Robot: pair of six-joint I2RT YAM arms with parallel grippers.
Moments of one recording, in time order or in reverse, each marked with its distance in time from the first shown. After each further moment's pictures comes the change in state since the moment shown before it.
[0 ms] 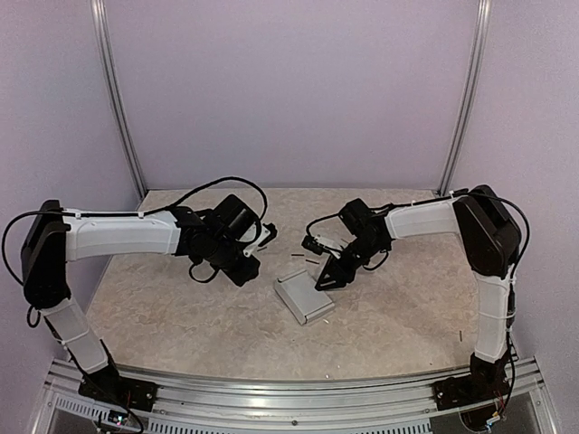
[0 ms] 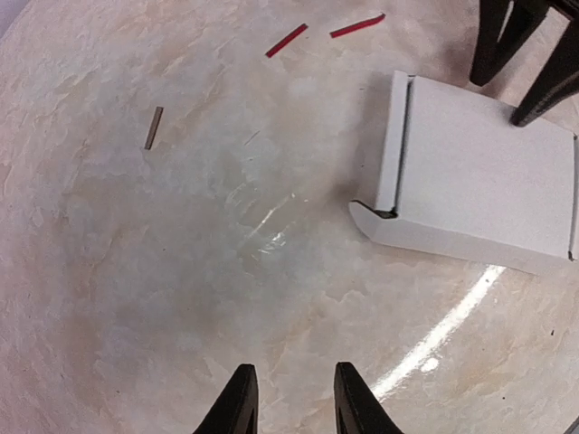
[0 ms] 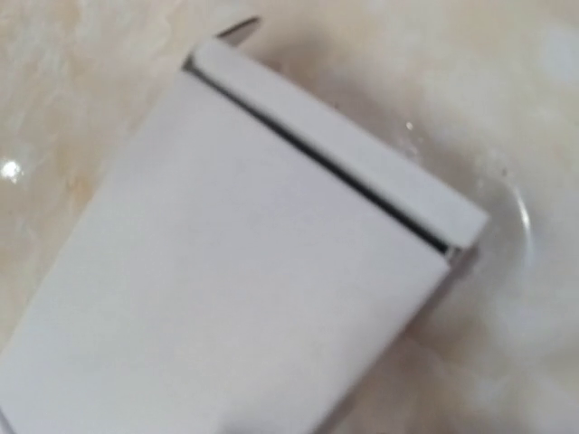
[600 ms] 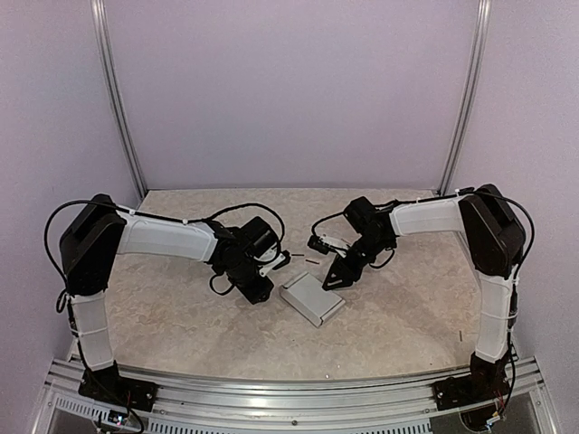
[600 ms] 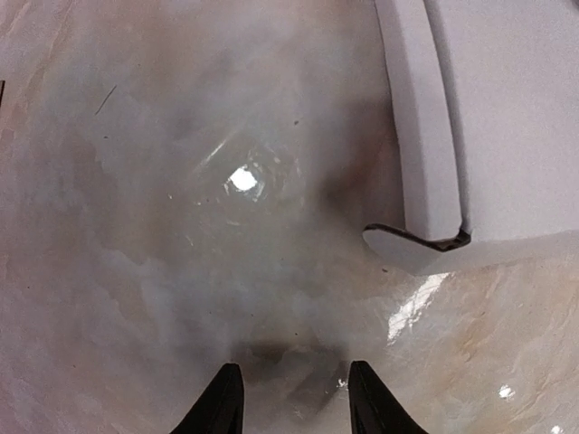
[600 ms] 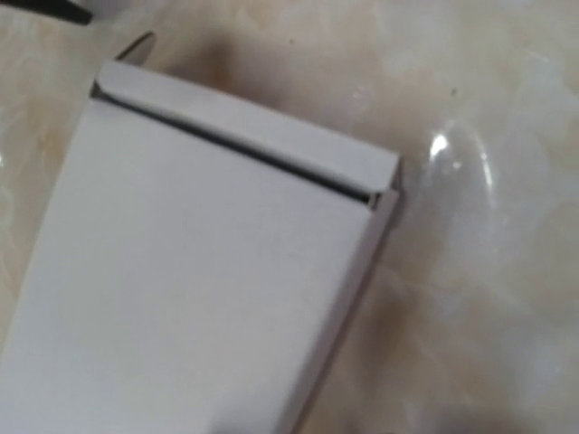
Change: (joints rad) left arm 0.006 0.252 0.081 -0.008 0.071 0.025; right arm -0.022 -0.027 0.000 -0.073 0.048 -0.014
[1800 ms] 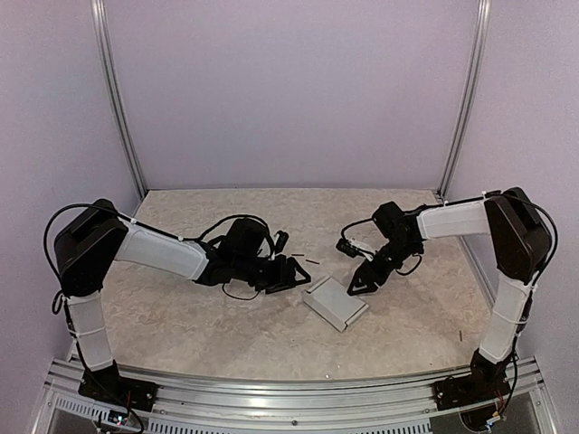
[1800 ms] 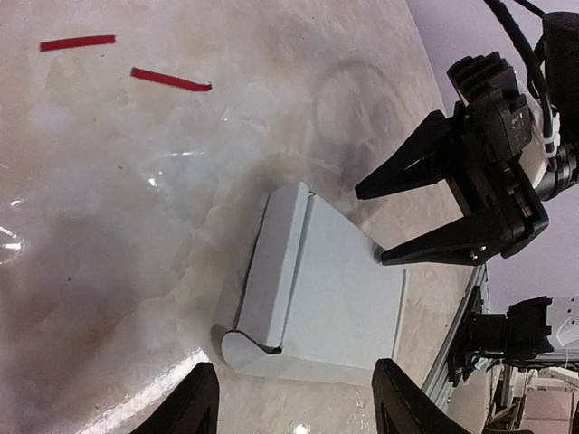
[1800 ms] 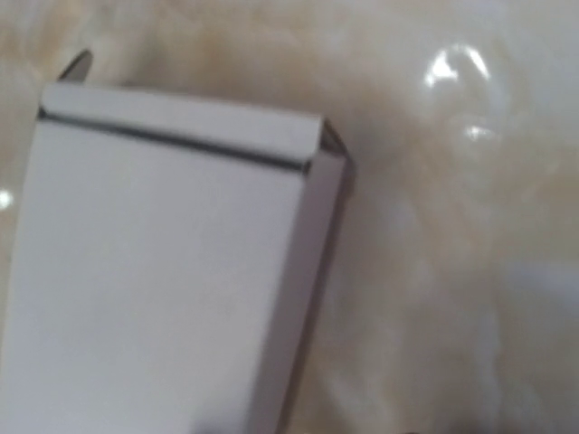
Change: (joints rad) left arm 0.004 -0.057 -0.257 0.766 0.373 -0.853; right arm -0.103 -0.145 -0.202 -0.001 0.006 0.054
